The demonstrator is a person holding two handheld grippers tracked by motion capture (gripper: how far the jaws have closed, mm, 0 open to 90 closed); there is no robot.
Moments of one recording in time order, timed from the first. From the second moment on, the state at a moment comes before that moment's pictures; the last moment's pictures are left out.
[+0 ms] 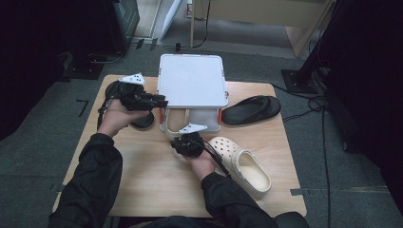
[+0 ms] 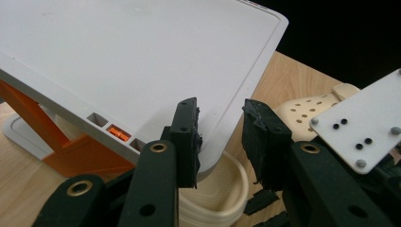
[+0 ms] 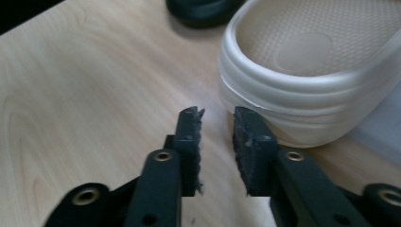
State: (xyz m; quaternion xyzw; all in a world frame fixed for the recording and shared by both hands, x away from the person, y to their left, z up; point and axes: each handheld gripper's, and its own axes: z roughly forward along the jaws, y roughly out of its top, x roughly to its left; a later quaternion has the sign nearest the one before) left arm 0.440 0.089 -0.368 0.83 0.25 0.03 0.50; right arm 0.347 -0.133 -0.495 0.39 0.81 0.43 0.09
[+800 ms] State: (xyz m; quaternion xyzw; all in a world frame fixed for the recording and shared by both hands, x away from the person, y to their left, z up) left arm 0.440 0.088 -0.368 0.83 0.25 0.01 0.50; right arm 0.355 -0.141 -0.489 0.39 0.80 0.45 0.08
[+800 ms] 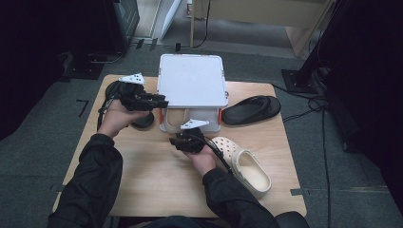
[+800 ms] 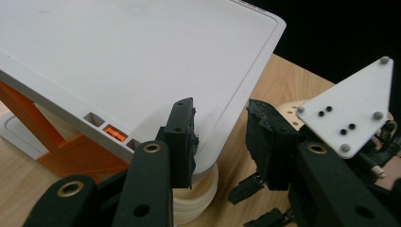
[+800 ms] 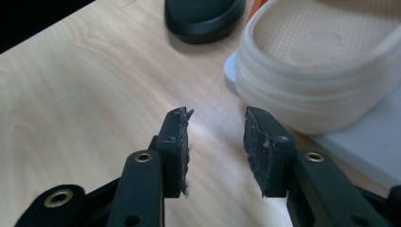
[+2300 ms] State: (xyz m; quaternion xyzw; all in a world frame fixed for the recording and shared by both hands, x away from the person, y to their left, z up) left arm 0.386 0.082 -0.378 0.84 0.24 0.01 0.49; right arm 0.243 -0.320 -0.422 0.40 0.80 0.44 0.12
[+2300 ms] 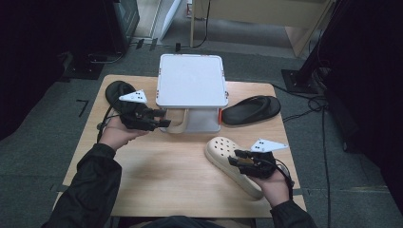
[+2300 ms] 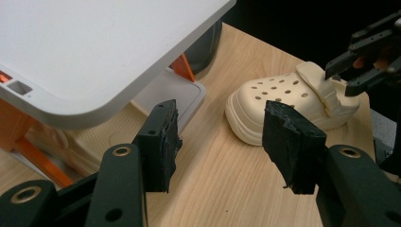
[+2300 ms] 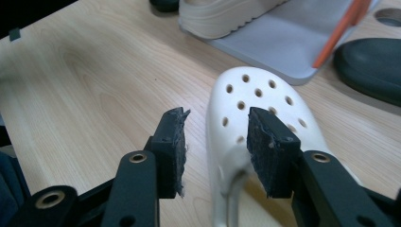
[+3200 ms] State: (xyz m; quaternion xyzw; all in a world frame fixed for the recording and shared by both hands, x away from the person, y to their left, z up) left arm 0.389 0.088 -0.378 0.84 0.25 0.02 0.49; right arm 0.245 -0.317 -0.454 0.41 0.83 0.37 0.08
